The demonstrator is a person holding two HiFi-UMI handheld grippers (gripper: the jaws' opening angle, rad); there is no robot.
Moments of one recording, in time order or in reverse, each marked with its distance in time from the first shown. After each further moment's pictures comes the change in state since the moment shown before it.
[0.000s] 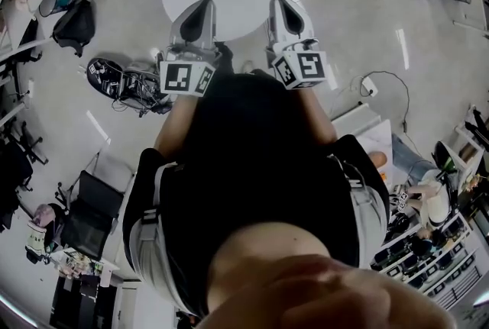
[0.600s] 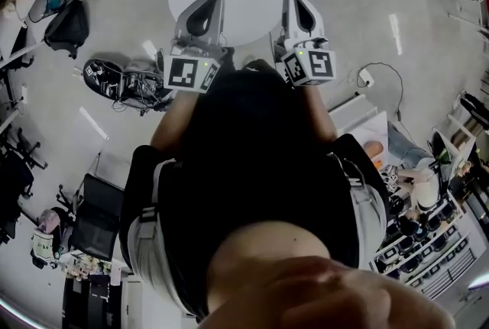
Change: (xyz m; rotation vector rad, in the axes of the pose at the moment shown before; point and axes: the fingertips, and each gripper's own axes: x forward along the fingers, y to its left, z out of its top) left arm 0.043 0.080 0.001 -0.042 0.043 -0.074; right arm 0.083 0.000 -0.010 -0.010 0.036 -0.100
